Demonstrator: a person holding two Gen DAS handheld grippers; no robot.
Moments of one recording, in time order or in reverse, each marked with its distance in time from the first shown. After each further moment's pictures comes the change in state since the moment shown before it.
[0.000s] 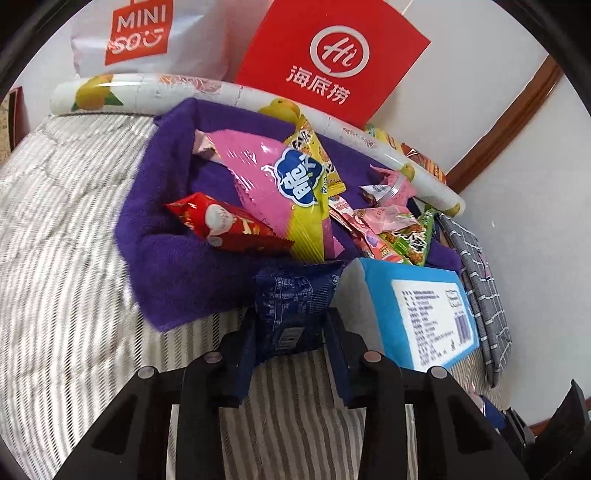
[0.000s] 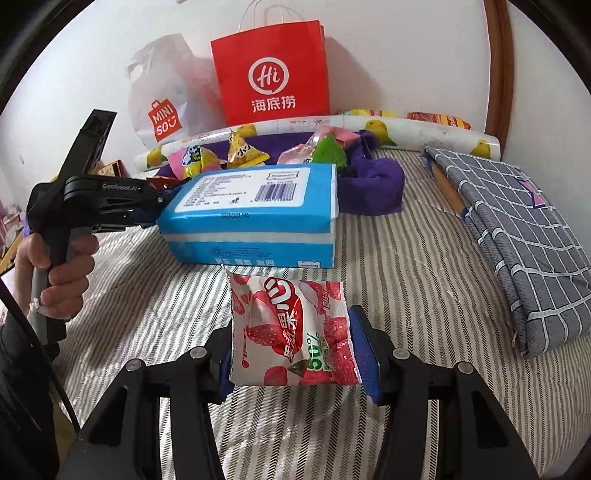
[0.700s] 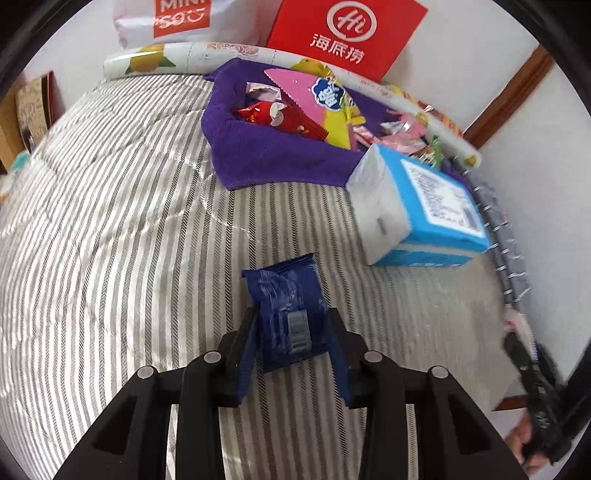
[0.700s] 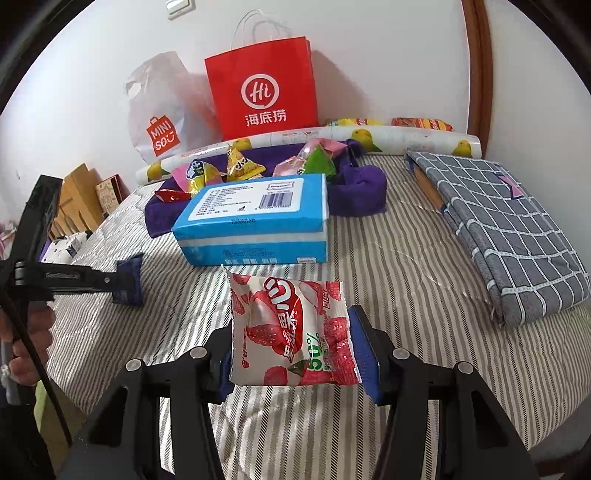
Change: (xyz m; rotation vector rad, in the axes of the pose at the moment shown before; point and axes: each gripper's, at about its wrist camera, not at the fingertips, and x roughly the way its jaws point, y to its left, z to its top) left arm -0.040 0.007 -0.069 0.030 0.121 0.144; right arm -0.033 0.000 -0.012 0.047 -0.027 -0.020
